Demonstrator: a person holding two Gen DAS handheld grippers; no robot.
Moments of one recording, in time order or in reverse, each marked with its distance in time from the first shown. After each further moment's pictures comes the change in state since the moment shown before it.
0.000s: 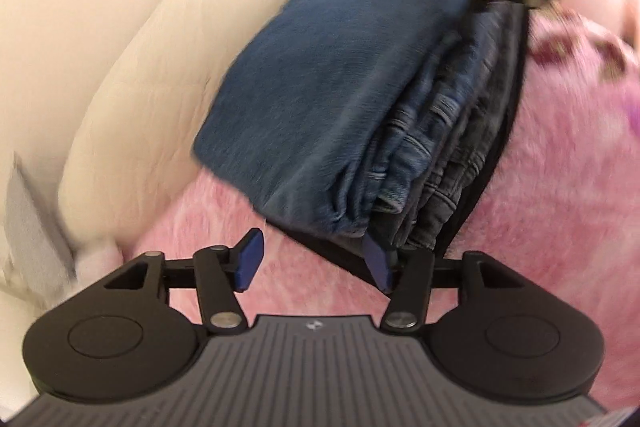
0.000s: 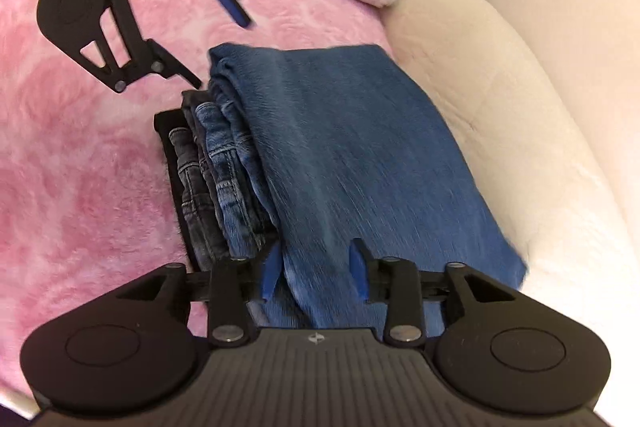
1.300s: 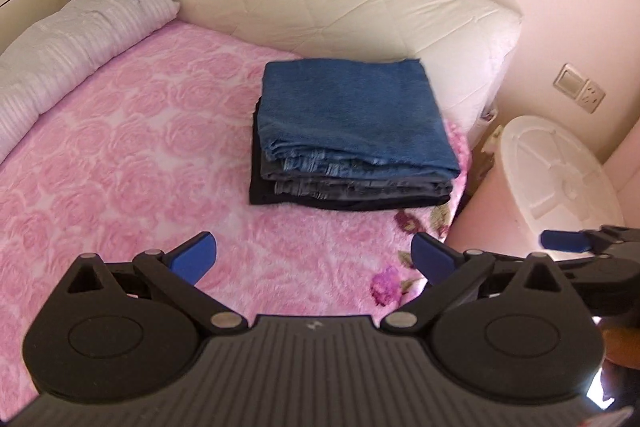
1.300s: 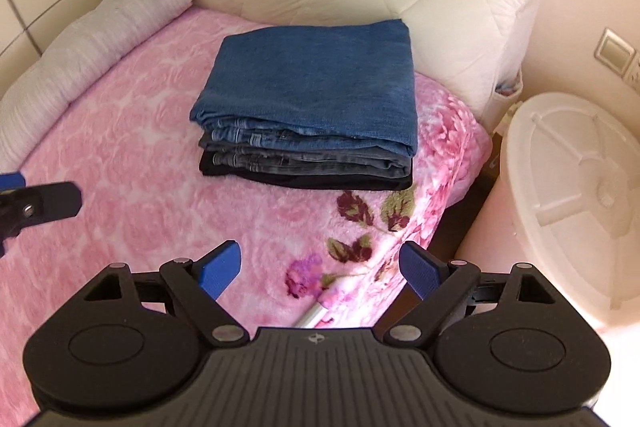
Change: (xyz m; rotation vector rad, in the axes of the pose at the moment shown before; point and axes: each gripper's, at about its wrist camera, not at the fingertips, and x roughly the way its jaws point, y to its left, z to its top) left arm -0.224 -0.003 0.072 -0.965 0.192 -0.071; right arm -0.211 0.004 -0.044 0.930 0.170 0.053
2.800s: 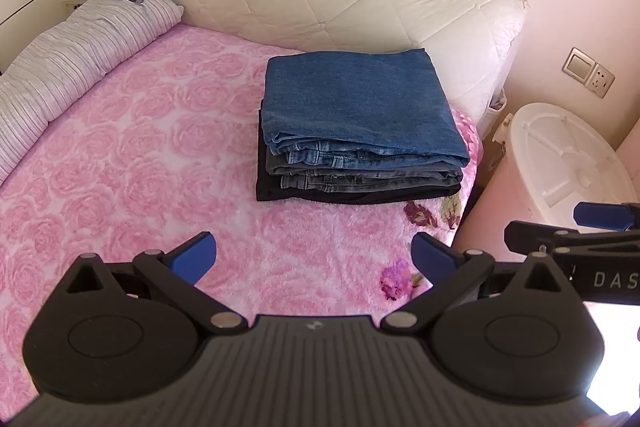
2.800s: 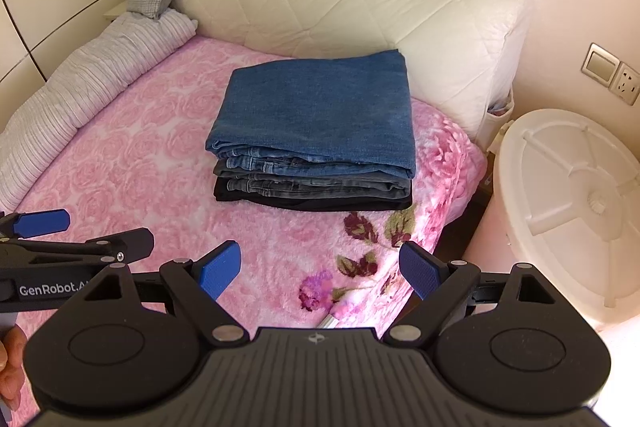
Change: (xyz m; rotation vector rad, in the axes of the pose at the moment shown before) left arm 0.004 -0.011 -0.008 0.035 -0.010 0.023; right arm -0.034 0.012 0.009 0.041 -0.076 -0.001
